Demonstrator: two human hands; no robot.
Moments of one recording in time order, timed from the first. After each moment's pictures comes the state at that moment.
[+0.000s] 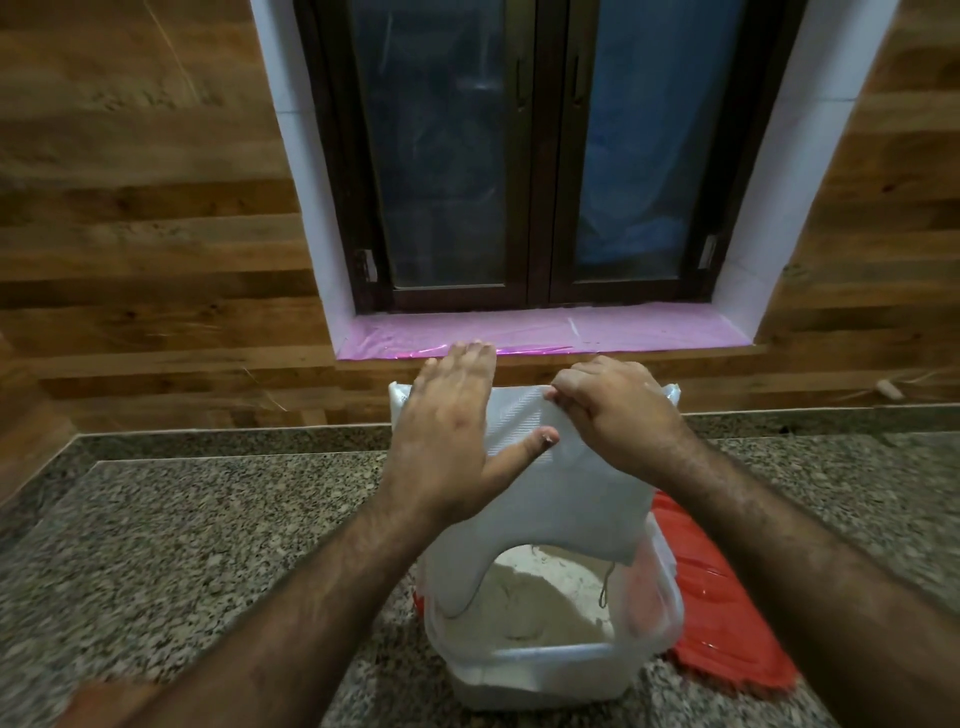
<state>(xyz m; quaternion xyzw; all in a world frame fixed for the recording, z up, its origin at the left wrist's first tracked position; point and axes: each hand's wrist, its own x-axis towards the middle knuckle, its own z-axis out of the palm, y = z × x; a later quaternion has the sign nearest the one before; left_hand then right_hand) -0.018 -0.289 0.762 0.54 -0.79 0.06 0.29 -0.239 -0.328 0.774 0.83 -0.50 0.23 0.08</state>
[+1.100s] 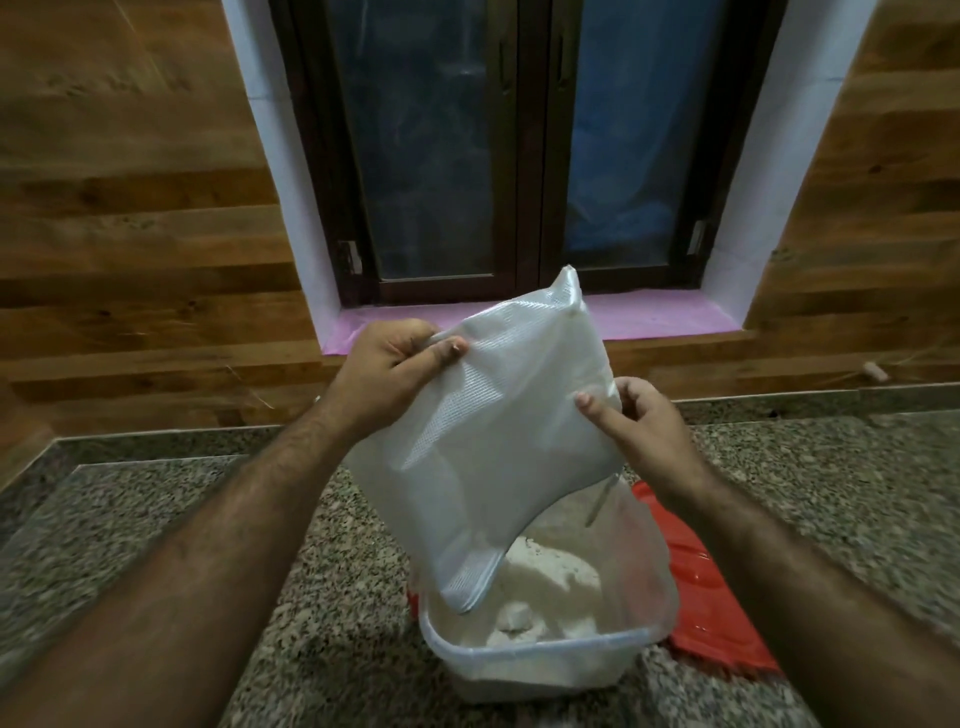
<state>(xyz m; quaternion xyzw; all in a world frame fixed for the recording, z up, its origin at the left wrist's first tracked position) 0.033 -0.350 0.795 0.44 -0.75 -0.22 0.43 -0.271 -0.329 0.709 0.55 -0.54 0.53 -0.36</state>
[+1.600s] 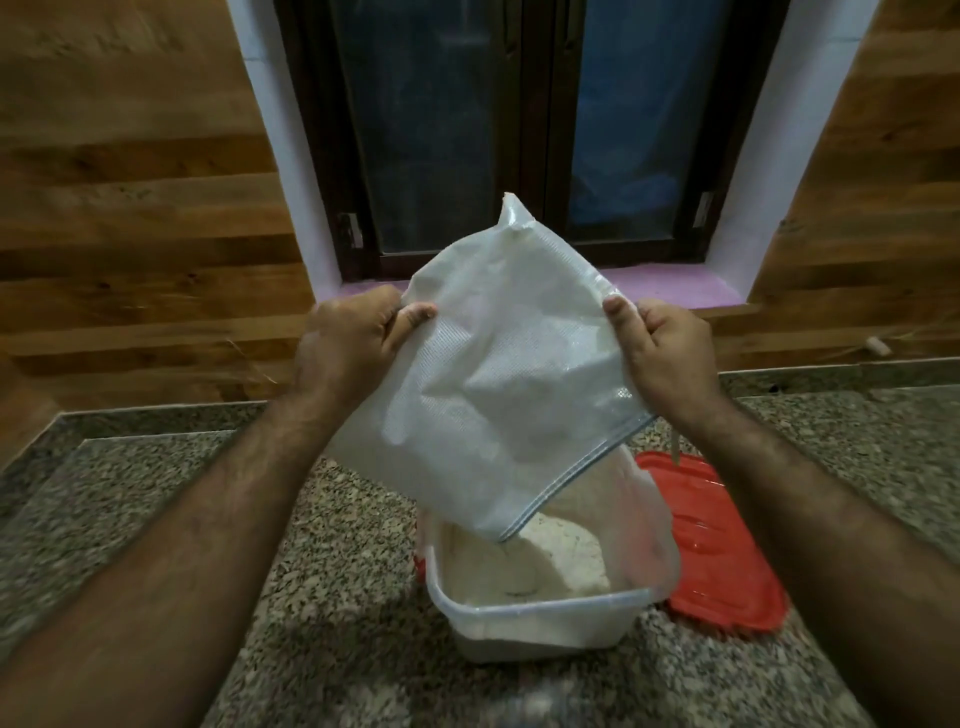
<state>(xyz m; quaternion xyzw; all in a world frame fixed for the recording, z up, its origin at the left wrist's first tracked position) 0.065 -0.354 0.782 0.50 -0.76 0.12 0.39 -0.269 -0.340 0.760 0.64 -0.59 0.49 -0.07</state>
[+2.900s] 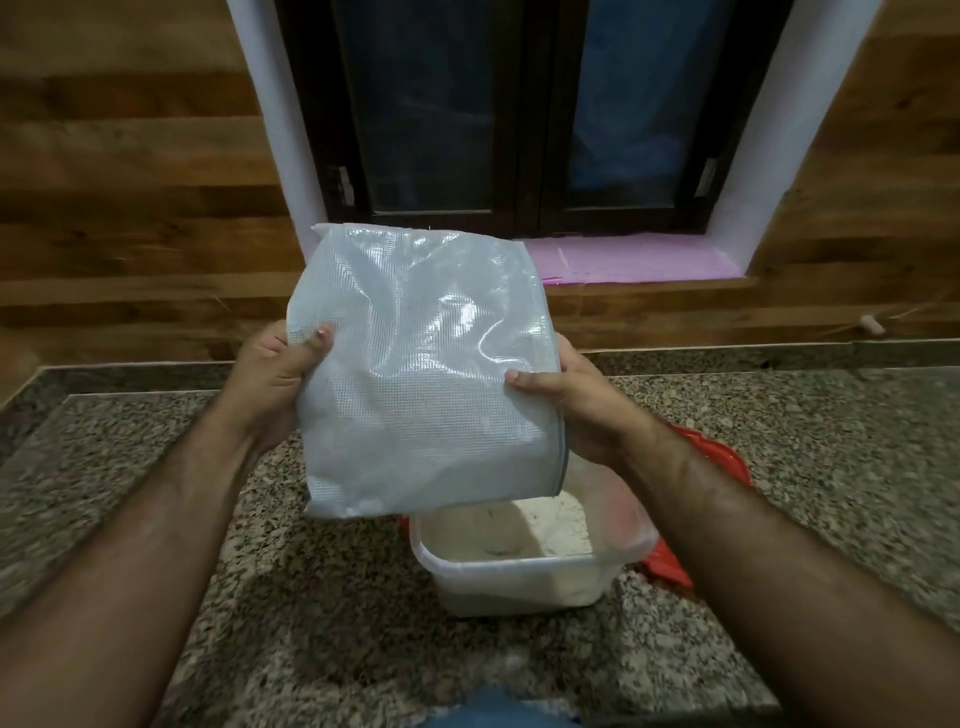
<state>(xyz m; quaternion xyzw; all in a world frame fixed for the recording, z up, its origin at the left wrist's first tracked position) 0.122 -0.323 0.712 0.45 -0.45 -0.52 0.57 -0.210 -0.306 0.712 0.48 -0.38 0.44 -0.65</state>
